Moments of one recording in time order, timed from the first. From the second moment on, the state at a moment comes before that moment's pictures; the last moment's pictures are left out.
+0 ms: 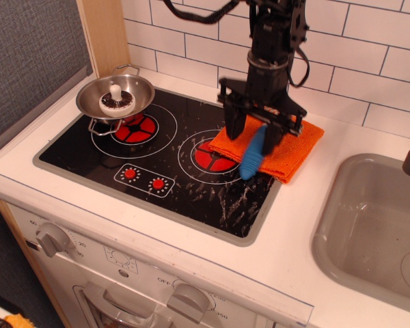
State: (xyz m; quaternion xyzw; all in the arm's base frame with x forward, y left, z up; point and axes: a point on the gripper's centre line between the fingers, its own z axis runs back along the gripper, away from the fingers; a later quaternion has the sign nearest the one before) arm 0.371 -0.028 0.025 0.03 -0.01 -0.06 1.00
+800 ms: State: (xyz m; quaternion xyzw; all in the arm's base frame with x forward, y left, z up) arm 0.371 -0.028 0.022 0.03 -0.01 -0.06 1.00
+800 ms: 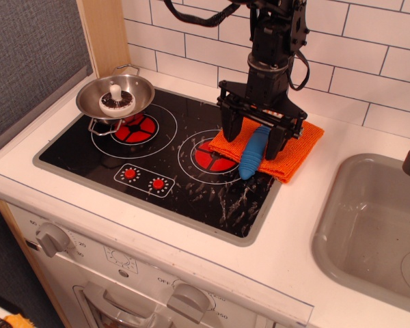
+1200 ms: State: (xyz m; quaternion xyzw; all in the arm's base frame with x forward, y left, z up) arm 0.371 -0.029 0.022 0.03 -0.01 -0.05 1.00
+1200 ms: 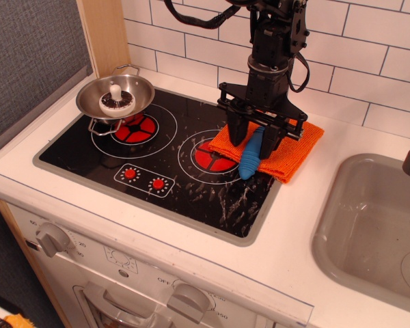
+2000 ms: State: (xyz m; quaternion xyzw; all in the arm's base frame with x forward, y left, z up) arm 0.376 -0.006 0.063 0.02 -0.05 -0.04 1.00
